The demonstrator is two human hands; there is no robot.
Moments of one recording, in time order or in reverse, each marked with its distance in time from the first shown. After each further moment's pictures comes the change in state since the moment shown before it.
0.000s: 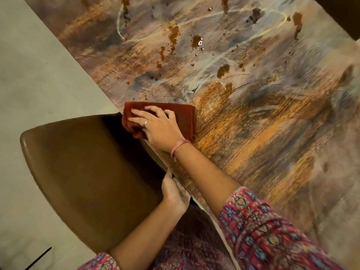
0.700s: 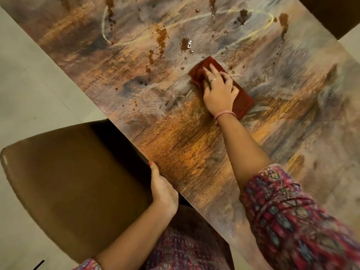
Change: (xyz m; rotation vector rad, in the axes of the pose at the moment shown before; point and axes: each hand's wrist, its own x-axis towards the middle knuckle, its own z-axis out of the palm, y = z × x) left_hand 0.000 0.023 0.011 0.206 -0.068 0.081; right_hand 0.004 0.146 -0.071 0.005 0.353 0.671
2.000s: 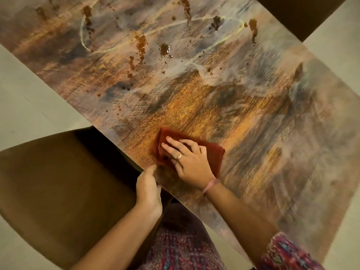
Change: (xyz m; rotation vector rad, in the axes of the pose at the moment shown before) left_hand -0.031 0.017 0.009 0.243 0.127 0.128; right_hand -0.178 0.020 0.011 -0.077 -0.161 -0.490
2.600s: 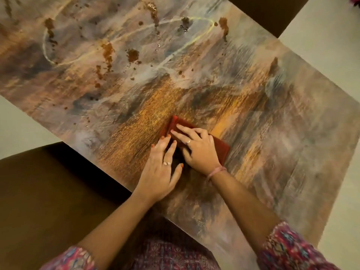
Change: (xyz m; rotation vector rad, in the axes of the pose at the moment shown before) left_hand 0.010 -0.010 0.061 1.497 -0.400 1.365; right_hand -0.001 0.091 -0.034 0.008 0.091 0.122
